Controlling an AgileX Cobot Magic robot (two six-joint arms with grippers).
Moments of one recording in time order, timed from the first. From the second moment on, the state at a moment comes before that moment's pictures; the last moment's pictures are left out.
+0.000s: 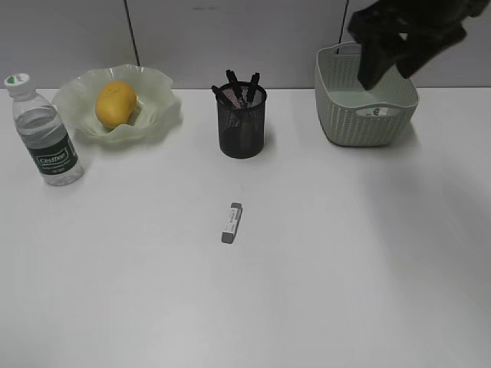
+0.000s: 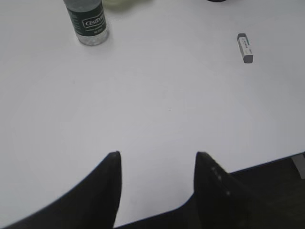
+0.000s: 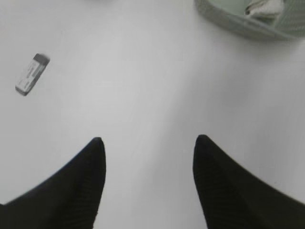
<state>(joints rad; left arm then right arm) -0.14 0.22 -0.53 -0.16 1.06 0.12 0.36 1.77 -1.65 0.03 1.18 -0.05</state>
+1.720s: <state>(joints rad) -0.14 0.24 -0.53 -0.16 1.06 0.12 0.20 0.24 -0.55 -0.01 1.01 0.05</state>
